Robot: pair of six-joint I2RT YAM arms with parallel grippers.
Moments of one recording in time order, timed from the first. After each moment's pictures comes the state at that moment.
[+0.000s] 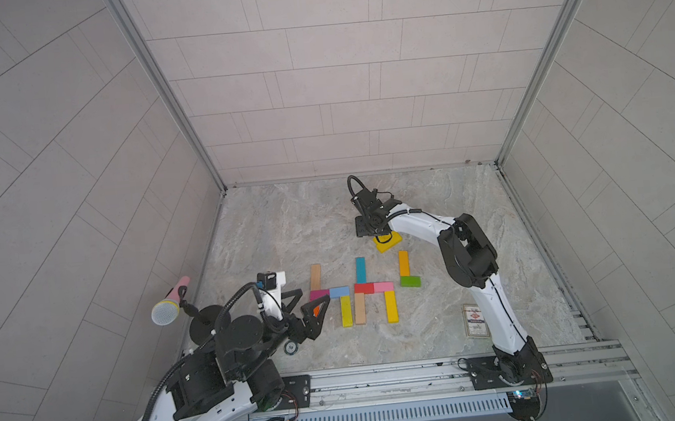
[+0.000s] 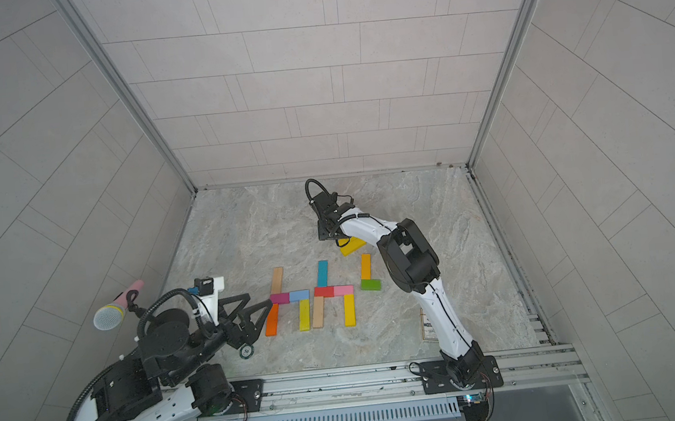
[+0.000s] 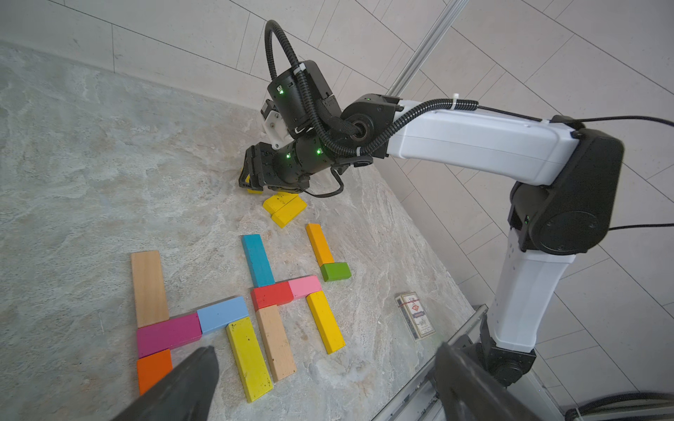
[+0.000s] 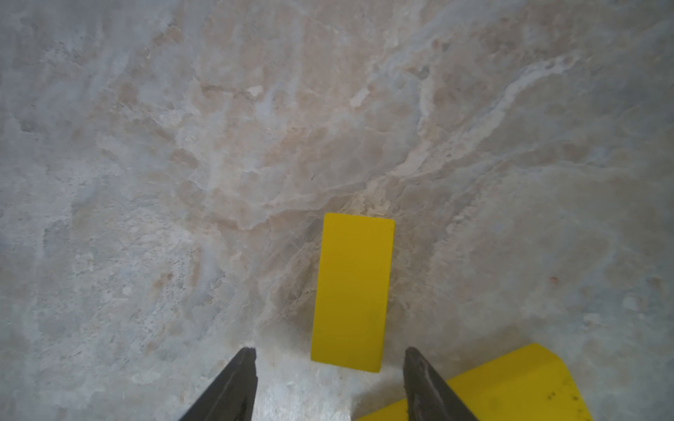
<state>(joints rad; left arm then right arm) -1.01 0.24 0.63 -0.69 -0.27 -0.65 0.59 2.31 1.86 -0.62 0.19 0.57</state>
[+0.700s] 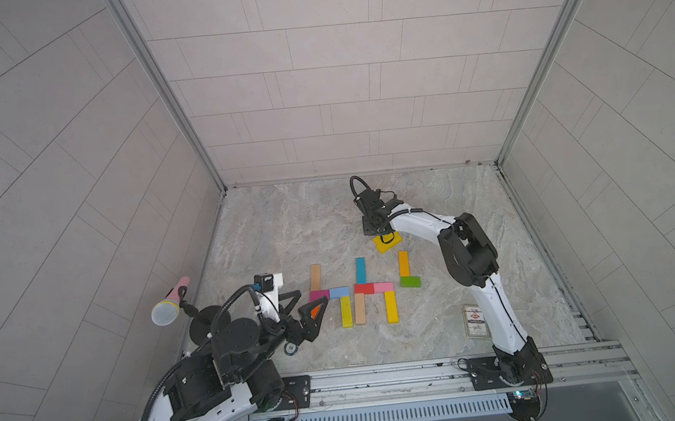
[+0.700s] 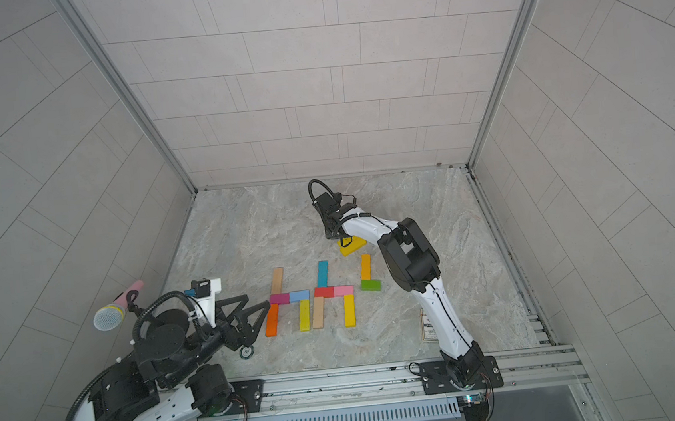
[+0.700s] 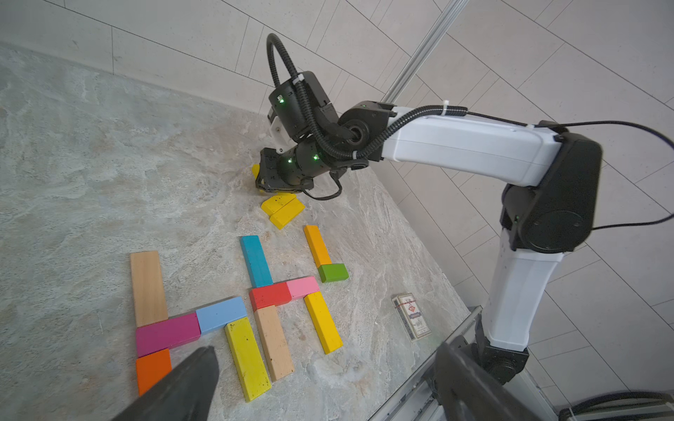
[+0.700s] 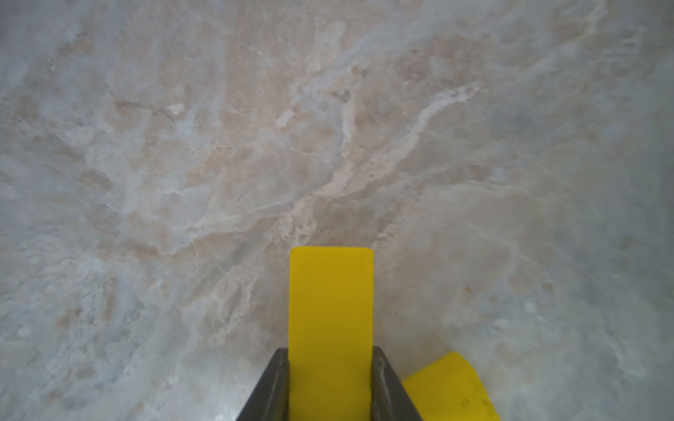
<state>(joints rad) -1.01 0.21 0.63 -0.70 -0.27 -0.65 0.57 2.20 1.74 -0.61 0.32 0.57</state>
